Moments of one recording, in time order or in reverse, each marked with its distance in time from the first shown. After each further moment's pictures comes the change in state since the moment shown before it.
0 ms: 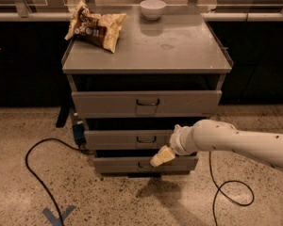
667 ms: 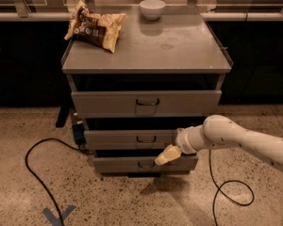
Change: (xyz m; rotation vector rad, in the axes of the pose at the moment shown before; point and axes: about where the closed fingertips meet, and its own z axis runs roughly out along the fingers) arm 0.020 -0.015 0.024 -0.158 -0.059 0.086
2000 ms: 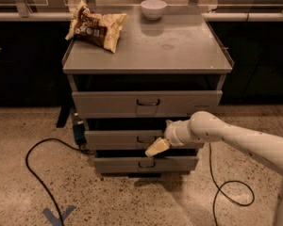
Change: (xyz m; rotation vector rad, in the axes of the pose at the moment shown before) arm -0.031 -0.024 0.043 0.027 -0.068 -0.077
